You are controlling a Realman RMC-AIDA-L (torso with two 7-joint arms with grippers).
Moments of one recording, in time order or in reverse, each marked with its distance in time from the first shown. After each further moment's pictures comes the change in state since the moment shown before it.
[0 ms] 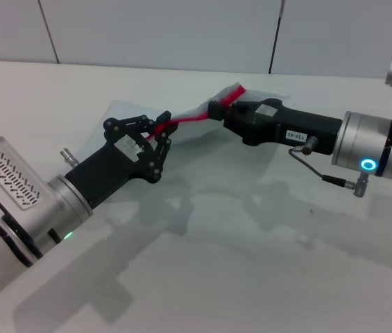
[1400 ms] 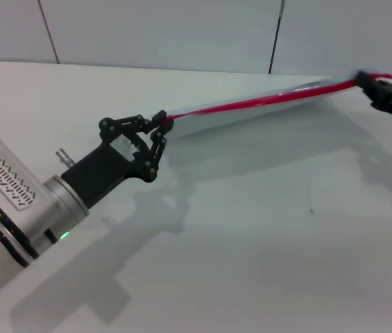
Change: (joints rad) left arm 0.008 0.001 0.000 0.006 -0.009 0.003 0.001; right arm -0.178 -0.006 0.225 -0.195 0.109 0.166 0.028
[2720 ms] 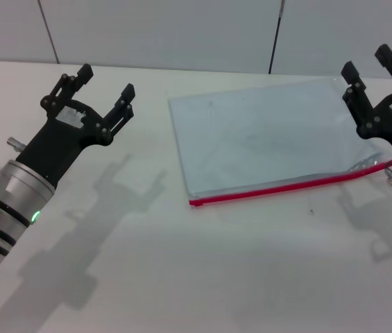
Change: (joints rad) left arm 0.041 0.004 -0.159 -0.008 -0.085 0.035 -0.111; right arm -0.230 0.018 0.291 0.448 0.017 -0.324 -1.288
